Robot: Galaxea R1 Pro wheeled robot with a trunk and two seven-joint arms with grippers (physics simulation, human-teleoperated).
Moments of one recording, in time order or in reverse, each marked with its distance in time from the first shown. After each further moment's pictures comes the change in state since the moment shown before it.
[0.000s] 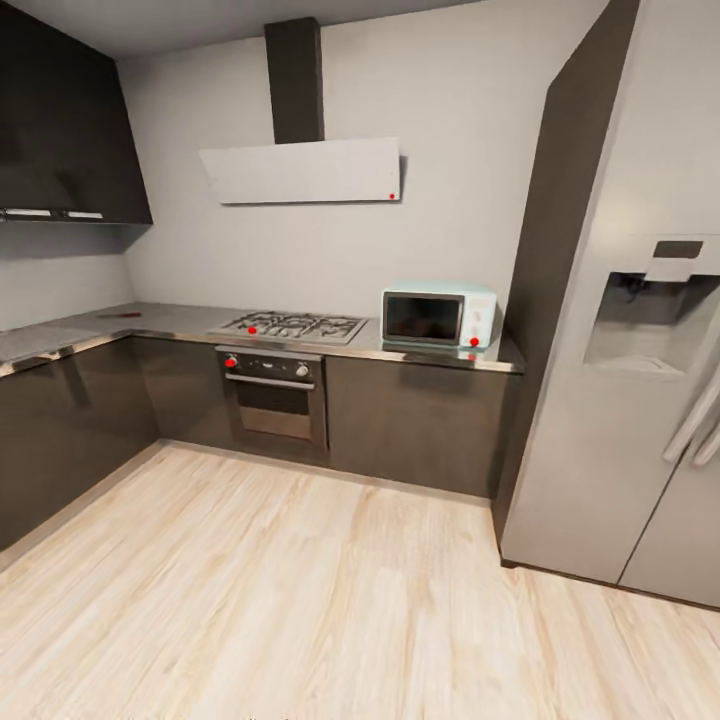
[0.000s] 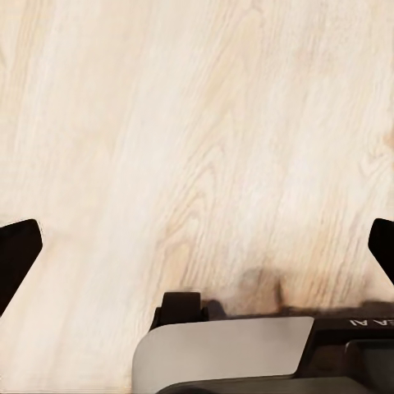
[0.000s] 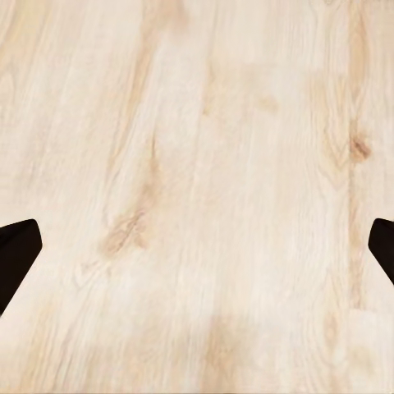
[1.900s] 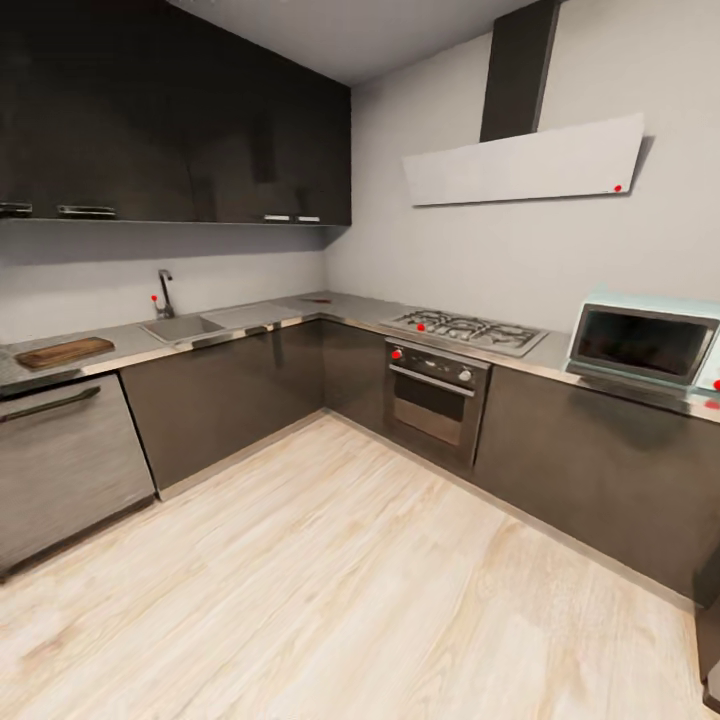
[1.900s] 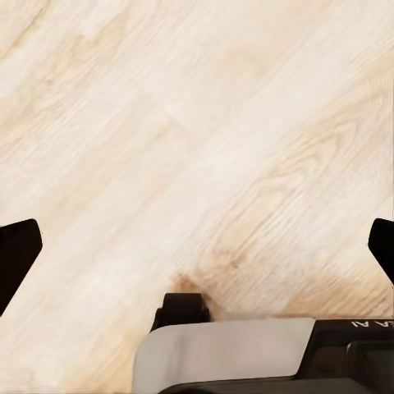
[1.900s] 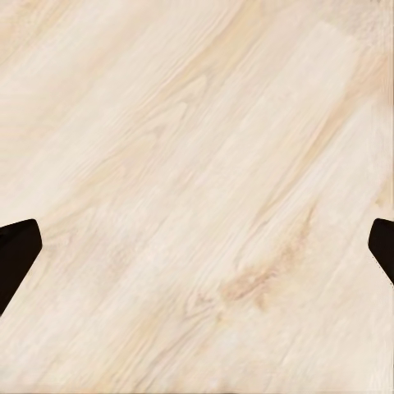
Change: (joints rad) left arm 0.000 0.000 0.001 -0.001 -0.001 0.000 0.002; right arm 0.000 0.000 0.000 0.002 0.000 0.001 0.000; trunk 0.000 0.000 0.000
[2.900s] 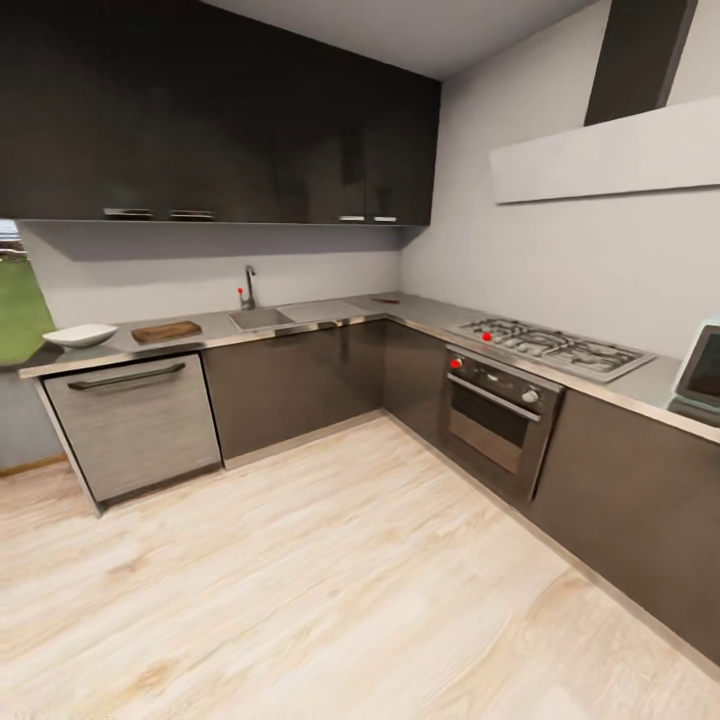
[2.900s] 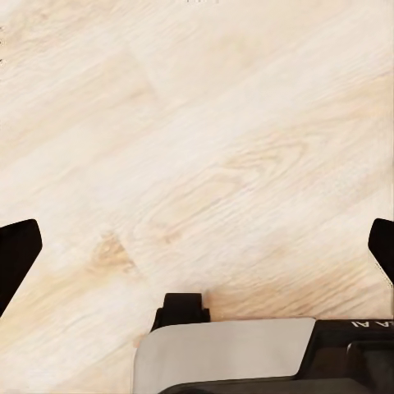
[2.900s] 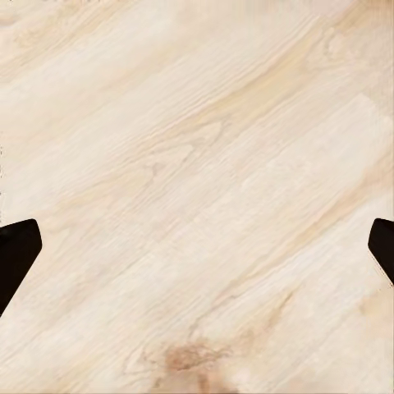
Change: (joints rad) left arm 0.000 0.000 0.000 0.000 0.000 0.000 0.001; right arm 0.000 0.000 0.000 0.003 0.000 0.000 0.000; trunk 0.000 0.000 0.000
